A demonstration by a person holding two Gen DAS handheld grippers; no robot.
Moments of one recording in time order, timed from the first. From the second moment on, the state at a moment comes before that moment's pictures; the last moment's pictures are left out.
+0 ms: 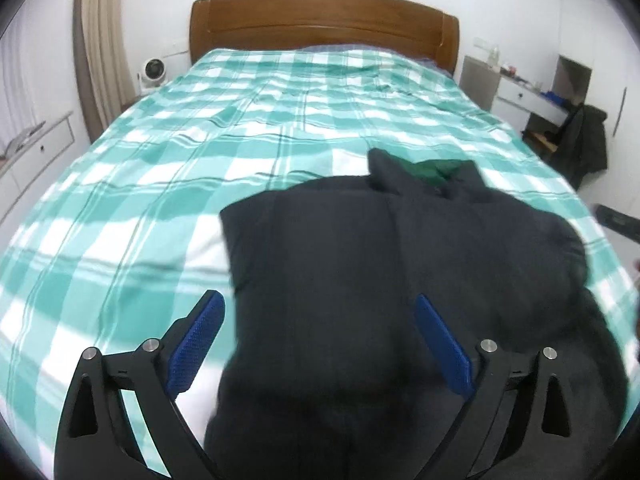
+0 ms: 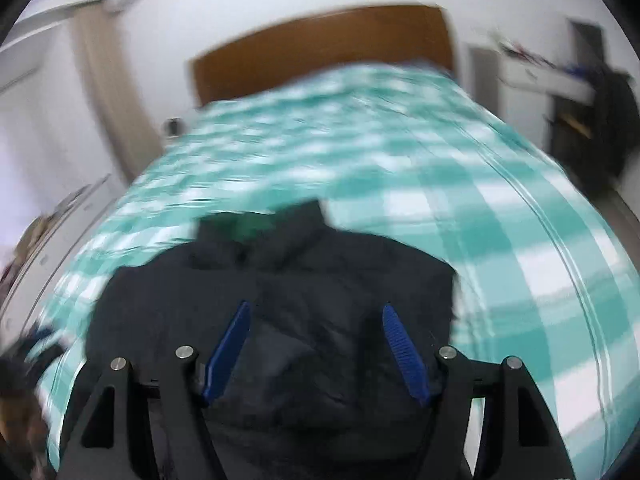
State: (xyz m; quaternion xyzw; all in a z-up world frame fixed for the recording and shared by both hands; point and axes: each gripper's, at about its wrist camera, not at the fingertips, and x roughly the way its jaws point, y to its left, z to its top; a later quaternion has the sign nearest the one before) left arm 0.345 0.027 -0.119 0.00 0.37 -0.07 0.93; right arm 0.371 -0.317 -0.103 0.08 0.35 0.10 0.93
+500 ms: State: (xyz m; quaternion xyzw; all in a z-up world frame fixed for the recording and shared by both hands) left arm 0.368 0.031 -0.143 -0.03 0.40 -0.08 0.91; right arm 0.404 -0.297 -0.207 0.06 0.43 0.15 0.89
